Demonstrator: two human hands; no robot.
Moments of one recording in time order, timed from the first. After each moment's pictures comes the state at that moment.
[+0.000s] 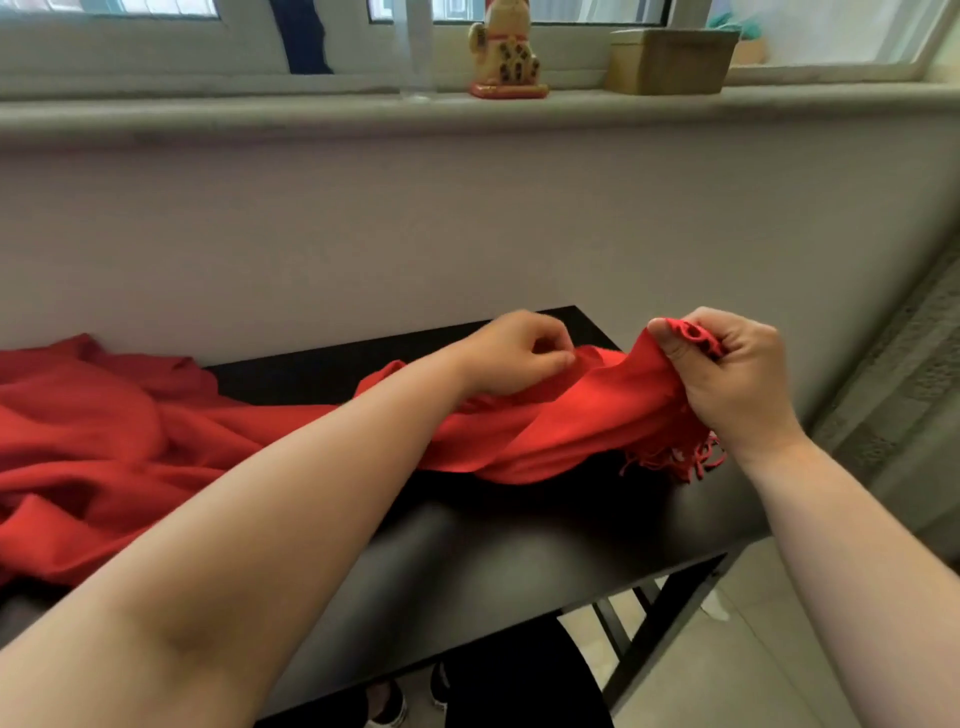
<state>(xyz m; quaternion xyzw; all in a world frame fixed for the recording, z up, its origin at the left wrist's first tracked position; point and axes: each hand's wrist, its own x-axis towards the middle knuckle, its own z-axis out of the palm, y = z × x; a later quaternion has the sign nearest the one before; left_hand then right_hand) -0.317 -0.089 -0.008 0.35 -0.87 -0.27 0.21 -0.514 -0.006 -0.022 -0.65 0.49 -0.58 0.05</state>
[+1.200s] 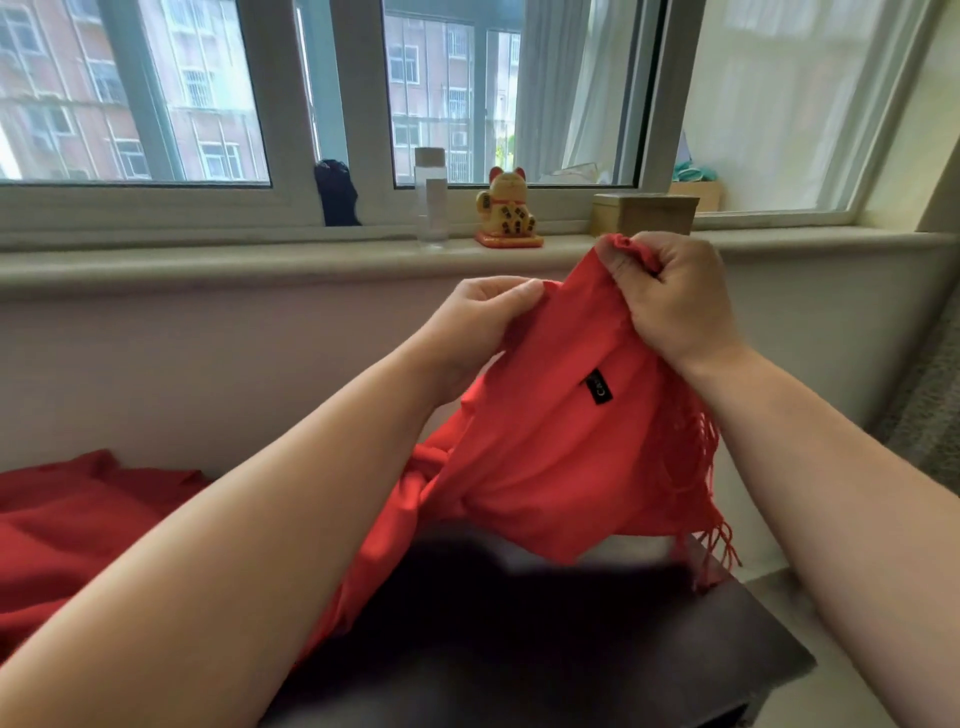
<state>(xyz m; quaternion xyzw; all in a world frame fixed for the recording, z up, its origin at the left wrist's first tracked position) -0.297 -0.091 0.110 0.27 -0.67 -0.51 0.47 -0.471 -0.069 0.127 -0.68 0.43 -0.59 -0.06</state>
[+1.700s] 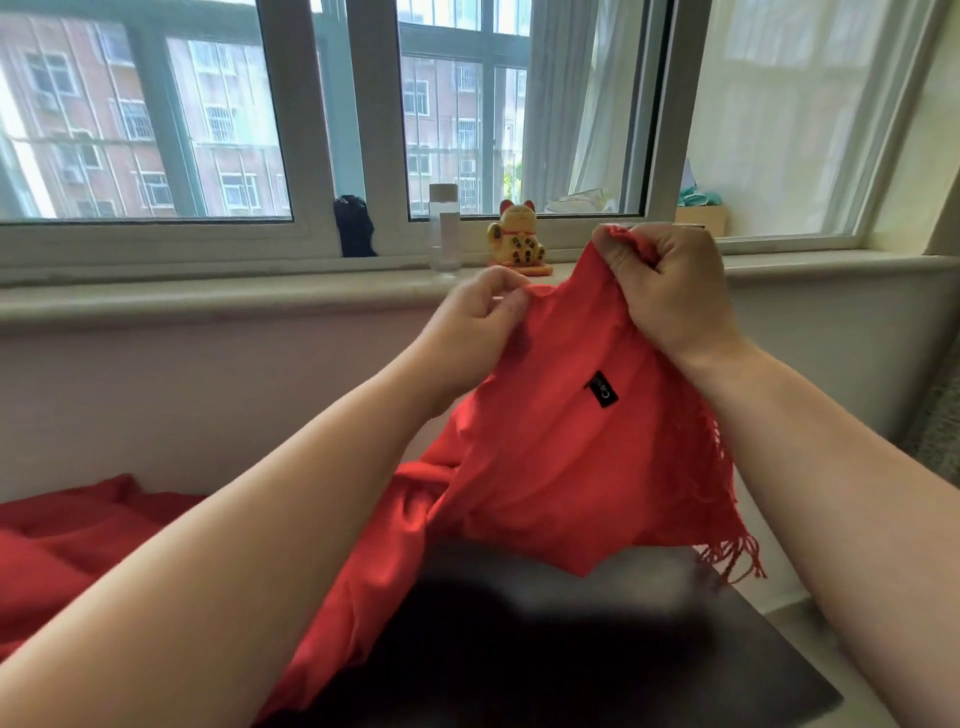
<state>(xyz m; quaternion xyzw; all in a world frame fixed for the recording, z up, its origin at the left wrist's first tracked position) -0.278 -0.085 0.128 0.32 -0.73 -0.33 0.51 -0.458 -0.075 0.153 -0.67 0.41 -0.61 -0.08</state>
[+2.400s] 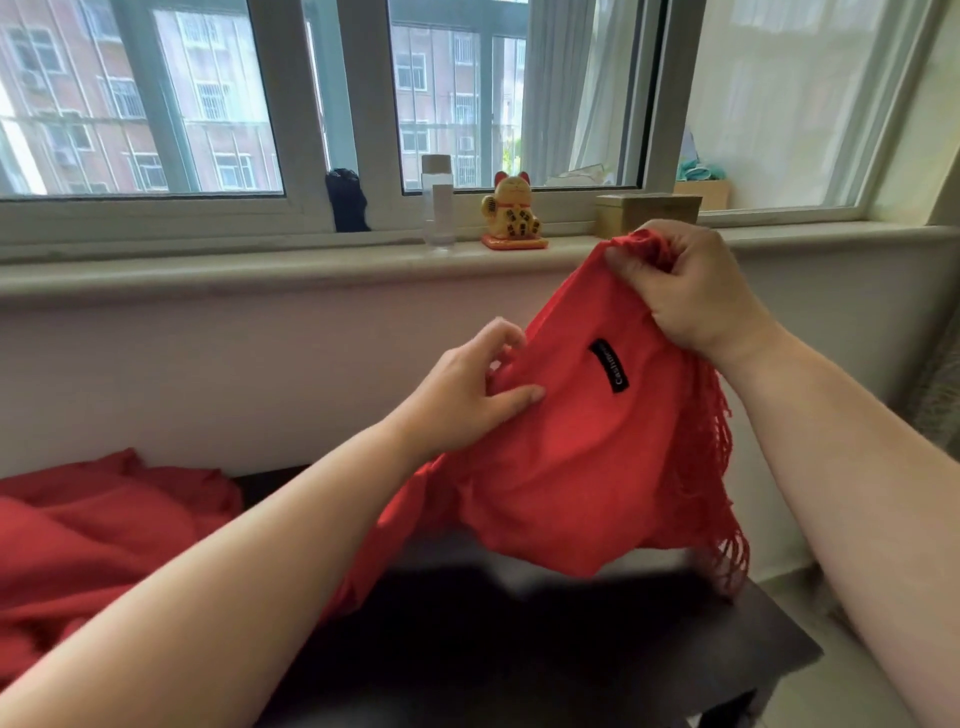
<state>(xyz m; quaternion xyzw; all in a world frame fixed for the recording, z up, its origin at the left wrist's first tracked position) -0.268 -0.081 0.062 0.30 -0.84 -0.20 0.42 -0.483 -0.059 0.136 -0.71 0.43 -0.55 0.03</state>
